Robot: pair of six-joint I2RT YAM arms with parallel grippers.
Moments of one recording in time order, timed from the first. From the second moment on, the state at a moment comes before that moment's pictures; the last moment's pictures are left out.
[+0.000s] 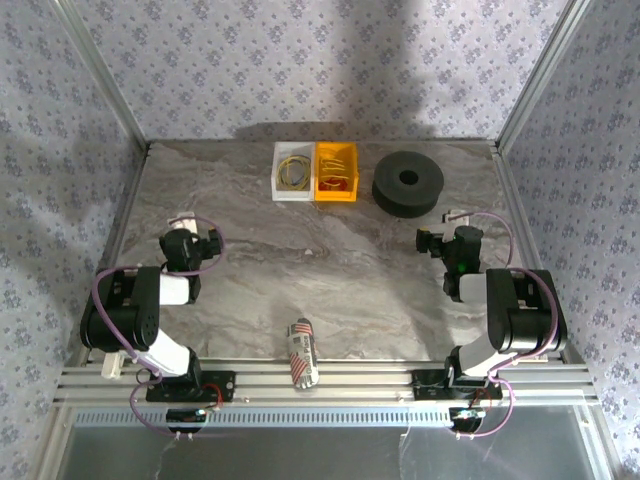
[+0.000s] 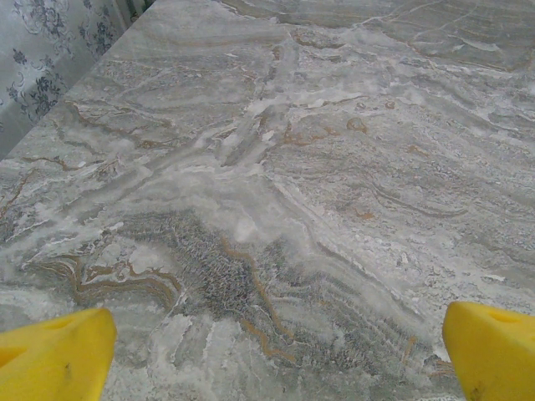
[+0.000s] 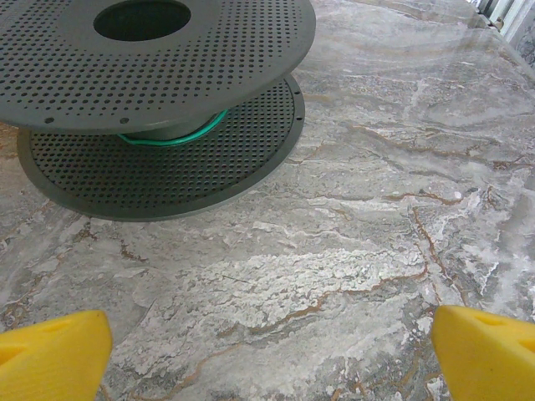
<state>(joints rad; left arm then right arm) 0.01 1.55 0.38 0.75 -0.17 -0.07 -0.04 1.52 0.39 0.70 0.00 -0.03</state>
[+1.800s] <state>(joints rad) -0.06 1.65 1.33 -0.97 0.04 -0.15 -0.12 1.93 1.18 0.03 -0.38 0.56</state>
